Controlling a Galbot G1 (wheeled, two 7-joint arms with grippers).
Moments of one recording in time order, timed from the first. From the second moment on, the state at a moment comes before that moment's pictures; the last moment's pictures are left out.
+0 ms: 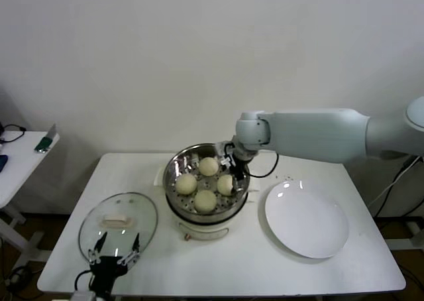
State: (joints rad) left arm 1.82 -1.45 -0.65 -2.16 -0.07 0.15 -0.01; right arm 0.72 1.17 -1.62 1.37 0.64 -0.39 -0.81
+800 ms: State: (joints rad) left arm 1.80 -1.42 -0.65 -2.17 -0.05 0.14 0.00; right arm 0.41 0.77 -0.95 1.47 0.87 -0.37 -0.36
